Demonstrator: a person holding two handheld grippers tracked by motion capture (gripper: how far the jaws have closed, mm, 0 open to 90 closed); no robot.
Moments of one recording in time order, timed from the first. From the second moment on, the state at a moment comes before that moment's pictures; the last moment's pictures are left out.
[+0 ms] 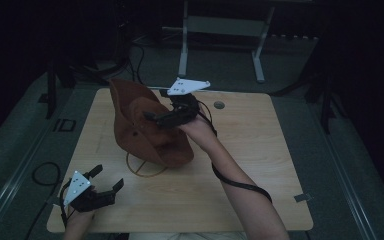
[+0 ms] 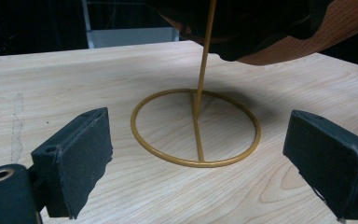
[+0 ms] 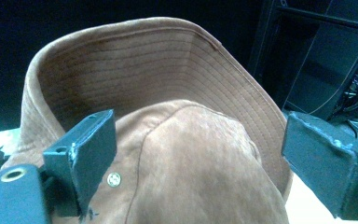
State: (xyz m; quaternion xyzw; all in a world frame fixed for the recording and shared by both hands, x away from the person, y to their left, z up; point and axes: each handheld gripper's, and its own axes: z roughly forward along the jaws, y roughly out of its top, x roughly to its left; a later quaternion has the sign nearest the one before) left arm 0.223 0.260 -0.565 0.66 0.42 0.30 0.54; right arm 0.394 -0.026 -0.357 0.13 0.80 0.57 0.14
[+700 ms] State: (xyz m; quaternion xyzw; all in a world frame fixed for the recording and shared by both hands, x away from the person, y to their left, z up) left arm 0.223 0.258 -0.567 0.66 0.42 0.31 0.54; right arm 0.406 -0.075 -0.384 0.17 0.80 0.56 0.15
